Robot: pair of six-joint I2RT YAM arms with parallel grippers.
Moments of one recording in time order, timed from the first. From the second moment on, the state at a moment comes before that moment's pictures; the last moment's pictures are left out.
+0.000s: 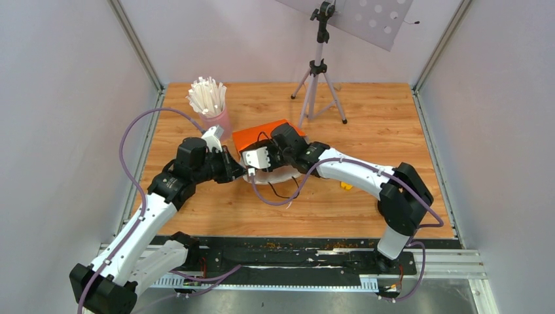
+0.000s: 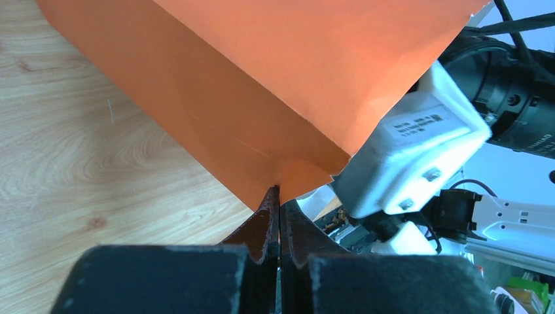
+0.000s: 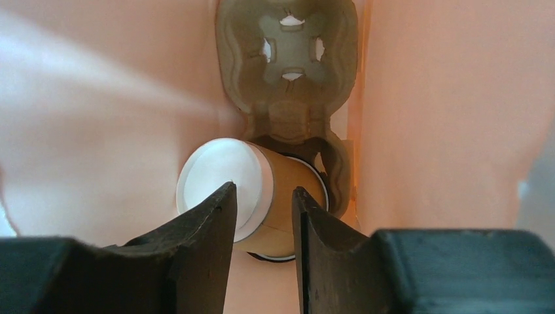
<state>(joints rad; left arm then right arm) -0.43 0.87 0.81 -0.51 0.32 -0.62 0.87 1.72 1.29 -0.27 -0.07 -1.10</state>
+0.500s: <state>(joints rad) -0.43 0.87 0.81 -0.51 0.33 -0.61 0.89 1.75 1.27 -0.20 0.09 -1.11</state>
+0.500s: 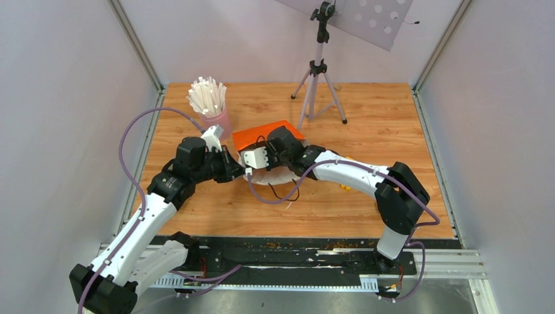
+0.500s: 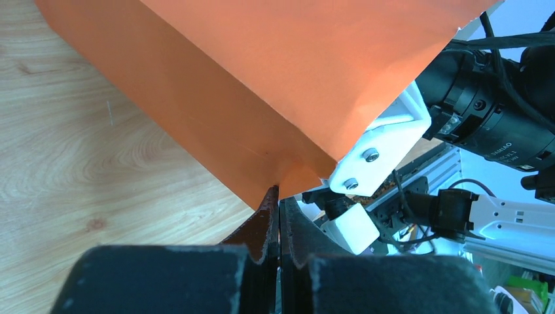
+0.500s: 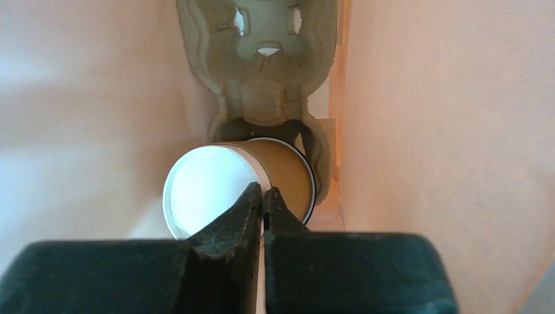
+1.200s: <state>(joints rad) -0.43 0.90 0.88 -0.54 0.33 -0.61 0.91 1.48 1.32 -0.40 -0.16 -0.90</state>
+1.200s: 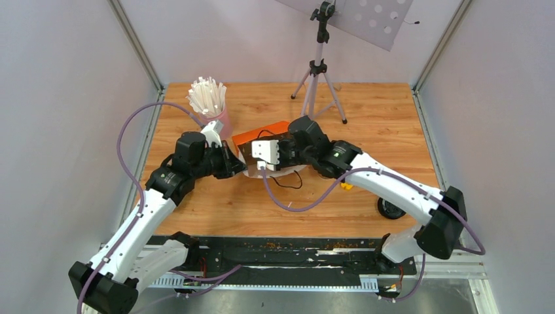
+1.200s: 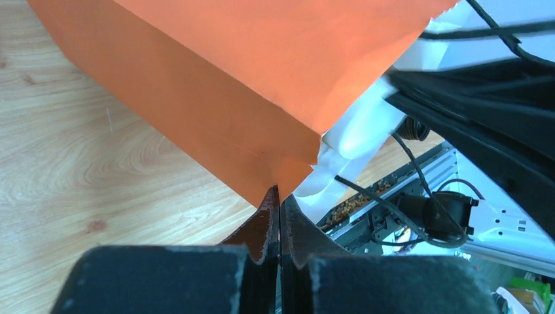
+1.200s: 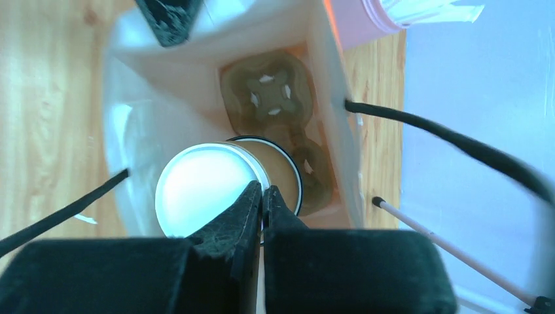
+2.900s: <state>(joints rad) -0.43 1.00 1.12 -0.81 0.10 -0.50 0.66 1.28 0.75 -0.27 -0.58 0.06</state>
